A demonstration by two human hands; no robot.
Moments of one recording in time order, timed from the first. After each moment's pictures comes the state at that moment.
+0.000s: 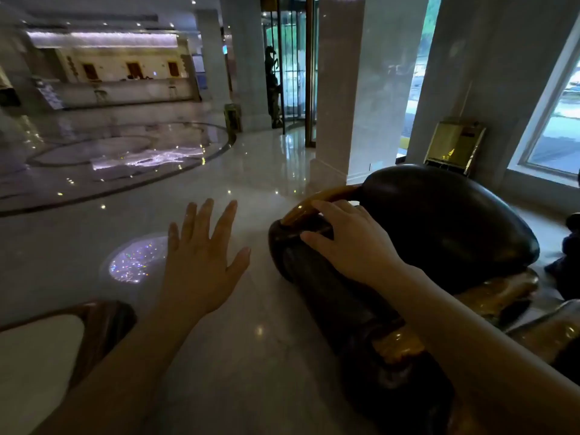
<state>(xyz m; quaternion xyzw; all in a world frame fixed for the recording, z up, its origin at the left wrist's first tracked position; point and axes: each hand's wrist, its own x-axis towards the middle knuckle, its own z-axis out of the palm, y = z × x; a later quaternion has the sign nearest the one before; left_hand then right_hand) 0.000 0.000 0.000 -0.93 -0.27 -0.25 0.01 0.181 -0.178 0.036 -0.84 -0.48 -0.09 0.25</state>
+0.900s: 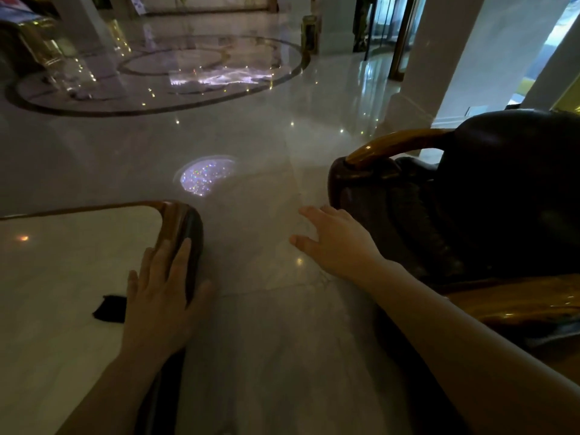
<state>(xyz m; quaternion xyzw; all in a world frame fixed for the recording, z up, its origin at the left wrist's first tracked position) -0.182 -0.029 -0.127 -0.84 -0.52 -0.16 -0.06 0.098 -0.099 -0.084 -0.79 -0.58 0.08 0.20</state>
